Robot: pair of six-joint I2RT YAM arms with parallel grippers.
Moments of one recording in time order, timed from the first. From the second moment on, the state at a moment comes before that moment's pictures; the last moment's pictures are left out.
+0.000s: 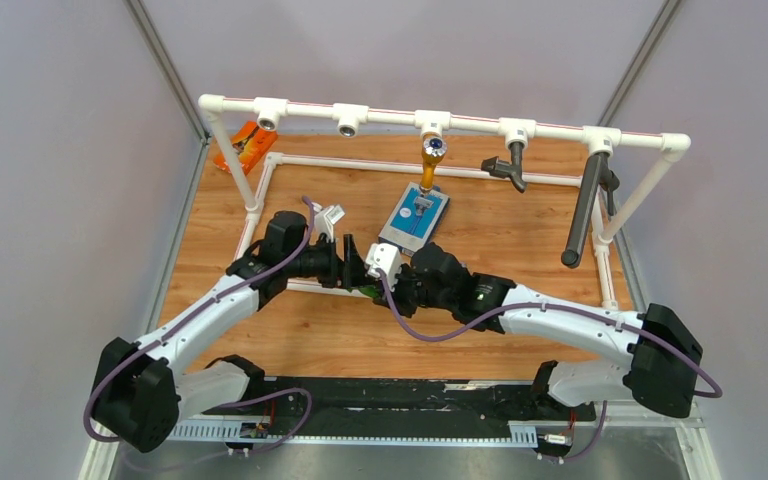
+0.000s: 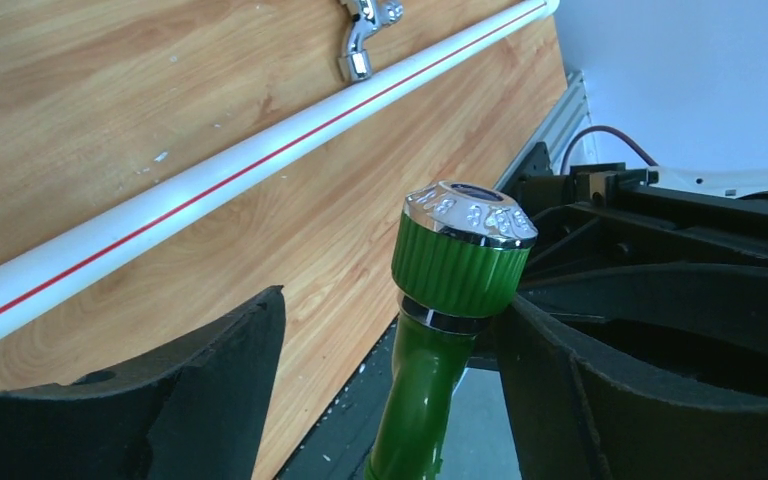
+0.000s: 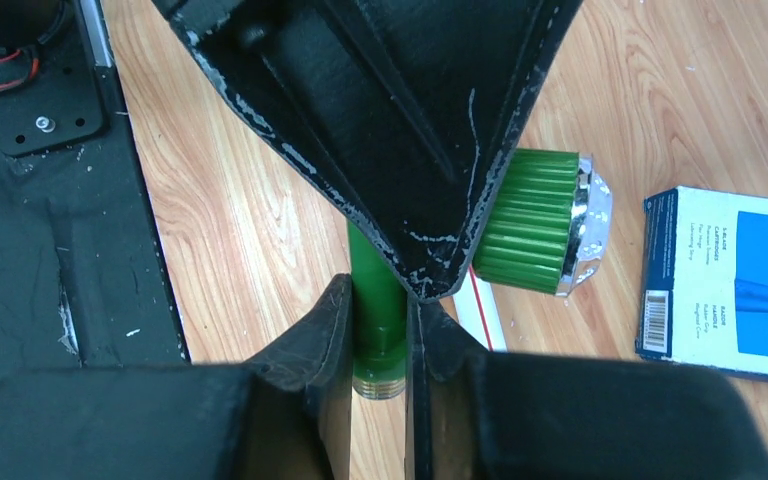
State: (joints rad) left arm -0.48 1.11 0.68 -0.17 0.68 -0.59; right arm 1.06 1.27 0.84 -0.08 -0.14 -0.13
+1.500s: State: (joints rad) left arm -0.30 0.25 0.34 -0.25 -0.10 -1.22; right arm 0.85 1.68 0.96 -0.33 -0.08 0.11
